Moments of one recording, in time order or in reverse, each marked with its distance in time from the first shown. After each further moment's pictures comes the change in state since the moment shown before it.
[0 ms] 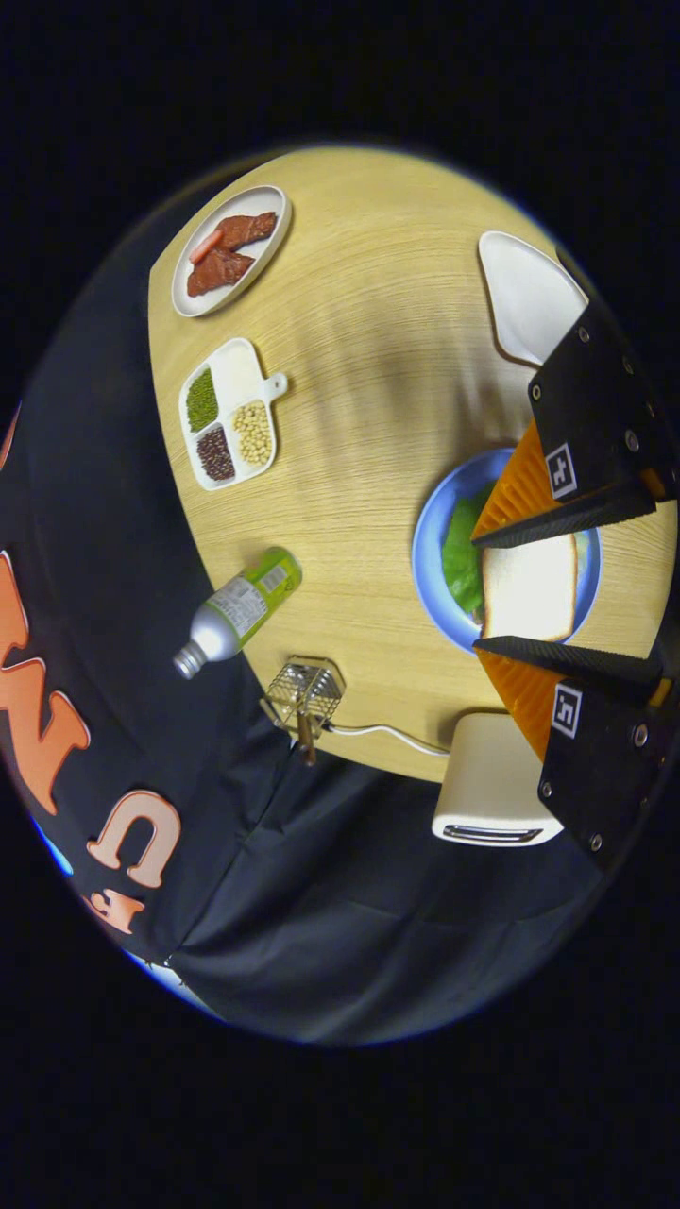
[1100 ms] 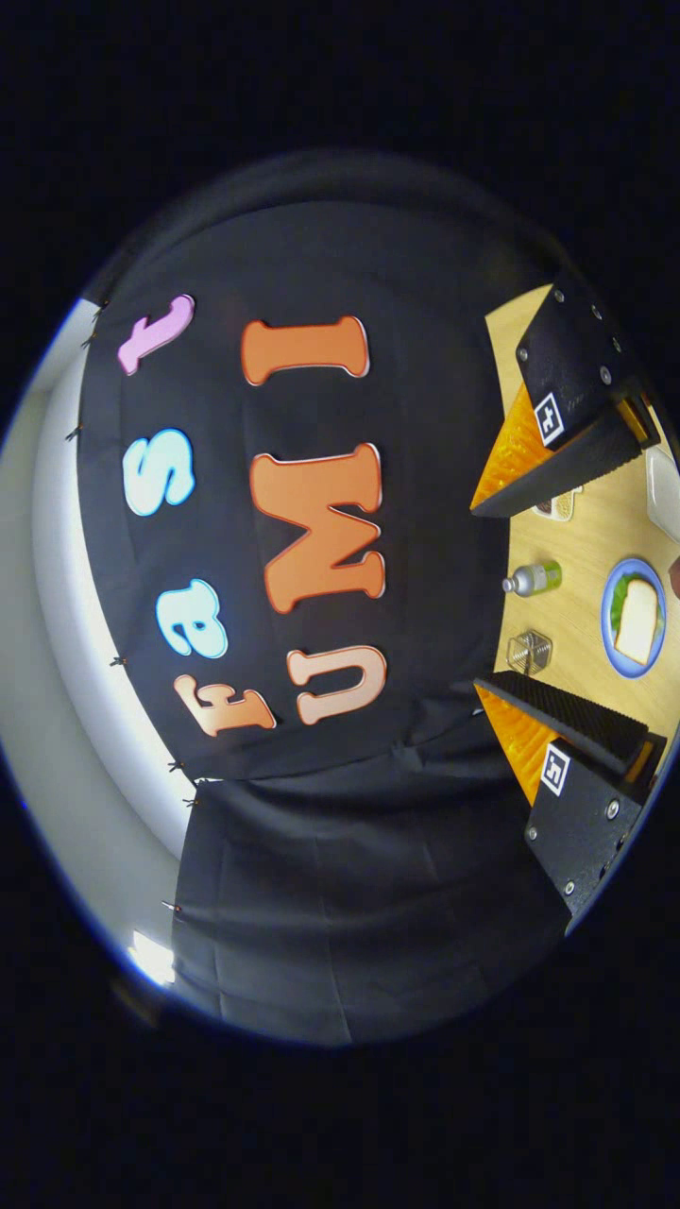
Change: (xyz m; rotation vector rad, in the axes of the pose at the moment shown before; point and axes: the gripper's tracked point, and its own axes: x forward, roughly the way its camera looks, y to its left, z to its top) arm -0.303 0.115 0.161 -0.515 -0.795 -0.030
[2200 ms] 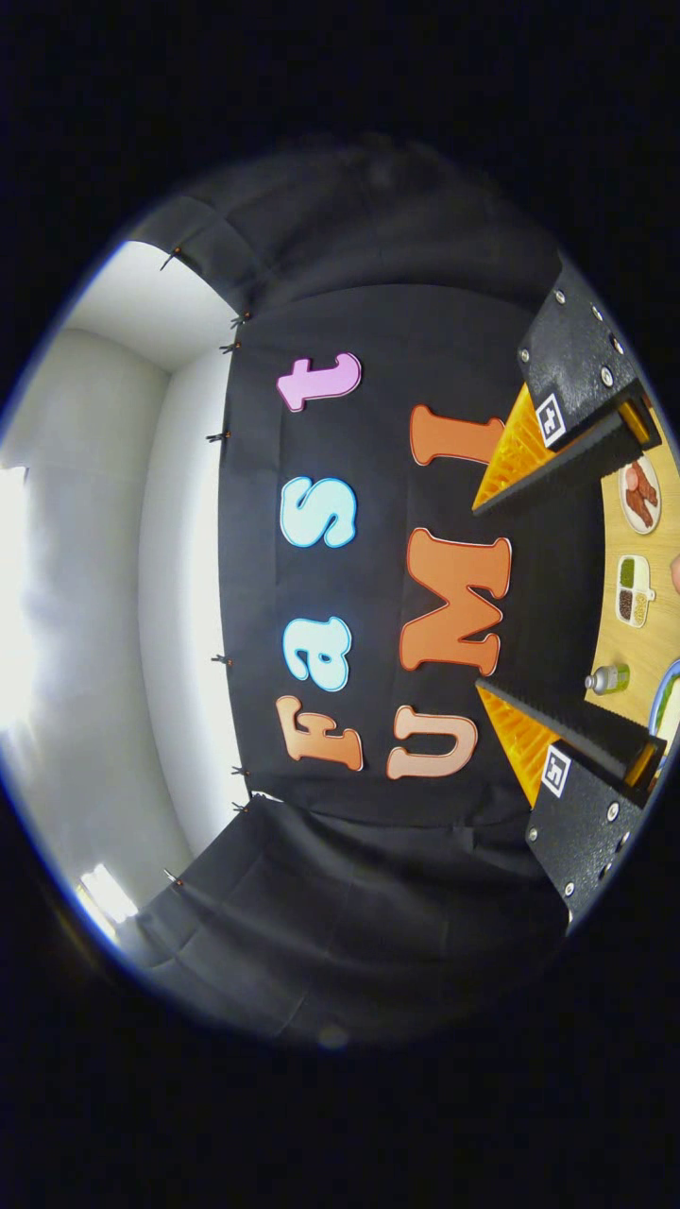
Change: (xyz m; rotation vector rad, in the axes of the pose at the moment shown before) arm -0.062 -0.029 0.102 -0.209 -0.350 -0.211
